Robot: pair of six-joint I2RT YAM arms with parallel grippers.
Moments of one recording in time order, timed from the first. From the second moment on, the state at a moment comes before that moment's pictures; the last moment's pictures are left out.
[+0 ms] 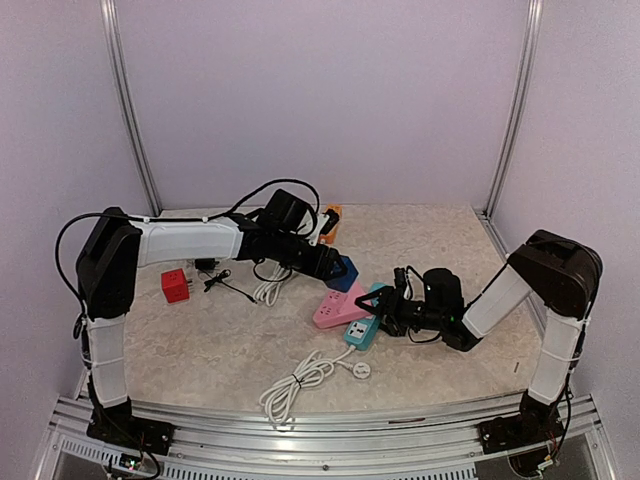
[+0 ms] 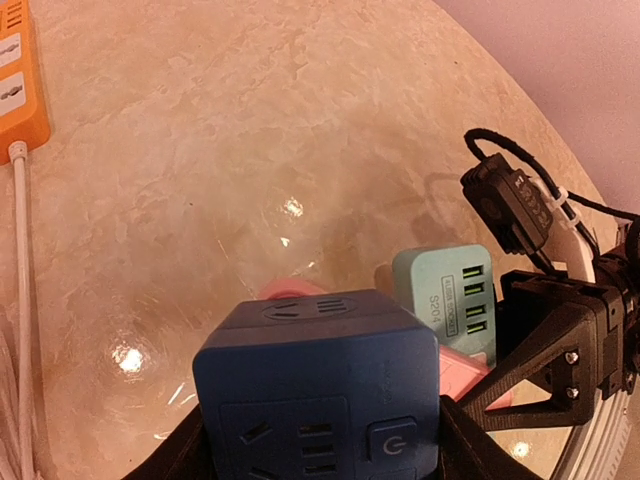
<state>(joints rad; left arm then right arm) -0.75 2.04 1.54 -0.24 0.30 -0.23 0.63 1.89 0.56 0.98 -0.43 1.15</state>
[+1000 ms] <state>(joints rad) -0.82 2.00 1.55 -0.29 0.15 -0.21 0.63 1.88 0.53 1.03 -0.43 1.13</state>
